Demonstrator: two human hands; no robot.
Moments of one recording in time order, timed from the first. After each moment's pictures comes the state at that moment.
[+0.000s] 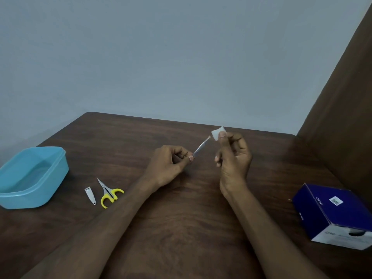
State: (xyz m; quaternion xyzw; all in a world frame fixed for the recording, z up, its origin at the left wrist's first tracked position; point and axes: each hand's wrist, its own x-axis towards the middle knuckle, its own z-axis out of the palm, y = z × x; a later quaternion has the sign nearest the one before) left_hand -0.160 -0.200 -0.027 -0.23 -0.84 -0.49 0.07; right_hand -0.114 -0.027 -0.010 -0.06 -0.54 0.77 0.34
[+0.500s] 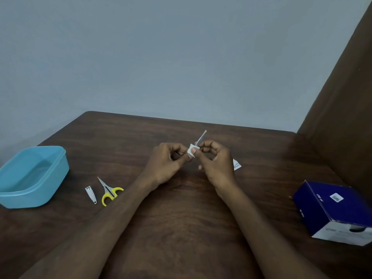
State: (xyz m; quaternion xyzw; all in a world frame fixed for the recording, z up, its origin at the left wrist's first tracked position) left_hand -0.158 -0.204 -0.023 -0.25 -0.82 -0.52 0.06; right_hand -0.122 -0.031 -0.031 -0.04 -0.75 0.61 0.23
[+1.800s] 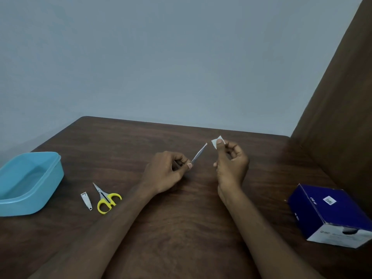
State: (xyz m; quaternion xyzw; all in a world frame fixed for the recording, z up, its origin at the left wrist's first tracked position) left_hand -0.161 -0.199 -0.029 -0.26 -0.87 -0.40 0.09; right_hand -0.125 -0.018 -0.024 -0.18 -0.60 0.67 0.39
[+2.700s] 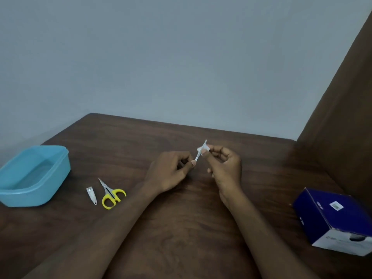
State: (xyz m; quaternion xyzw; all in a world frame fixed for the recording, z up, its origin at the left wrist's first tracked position) left_hand -0.157 -0.202 -0.026 -0.27 -0.89 -0.34 0.13; right_hand -0.119 -0.027 -0.027 -0.08 -0.69 0.67 0.27
